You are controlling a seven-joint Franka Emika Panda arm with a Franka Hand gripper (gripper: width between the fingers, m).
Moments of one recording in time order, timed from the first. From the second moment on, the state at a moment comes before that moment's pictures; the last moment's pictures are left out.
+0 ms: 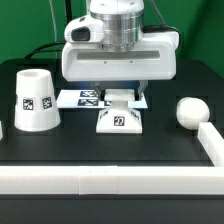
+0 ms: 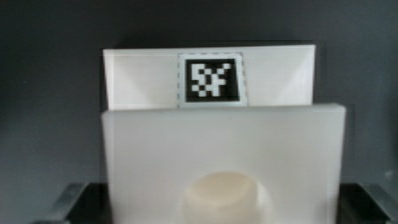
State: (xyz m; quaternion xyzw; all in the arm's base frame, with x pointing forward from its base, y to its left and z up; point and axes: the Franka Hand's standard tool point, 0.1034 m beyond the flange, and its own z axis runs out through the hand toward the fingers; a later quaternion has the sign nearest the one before) arm 0.461 0.002 0.047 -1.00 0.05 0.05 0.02
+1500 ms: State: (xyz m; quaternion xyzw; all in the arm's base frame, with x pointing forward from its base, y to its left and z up) arm 0.622 0.086 0.050 -1.00 0.01 0.00 0.05
